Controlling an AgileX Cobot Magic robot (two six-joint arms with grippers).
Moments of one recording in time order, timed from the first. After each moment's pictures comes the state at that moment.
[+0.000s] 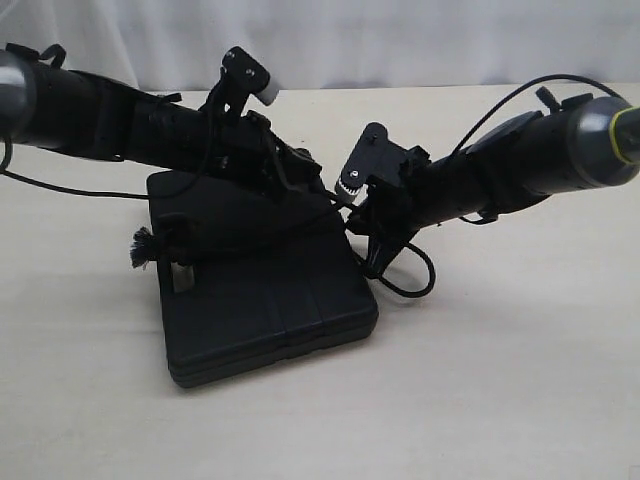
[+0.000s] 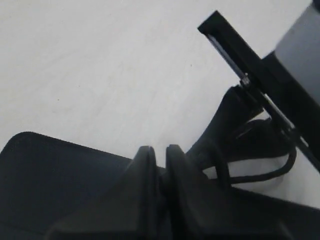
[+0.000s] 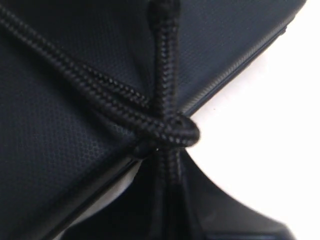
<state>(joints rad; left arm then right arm) -0.37 2.01 -1.18 -1.62 0.62 1.92 0.34 1.99 -1.08 1.24 0.35 -1.93</state>
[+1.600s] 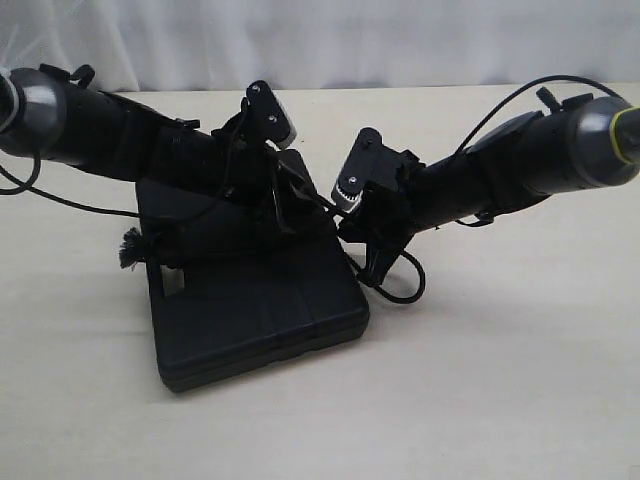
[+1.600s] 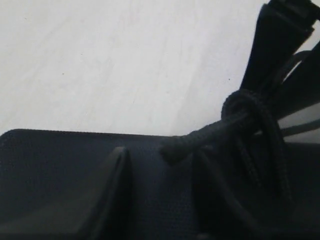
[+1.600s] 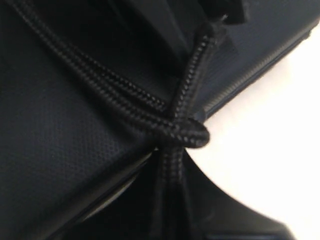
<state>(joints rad) -0.41 2.06 -1.18 -1.55 0.48 2.11 0.34 1.99 -1.08 1.24 0.43 -1.98</state>
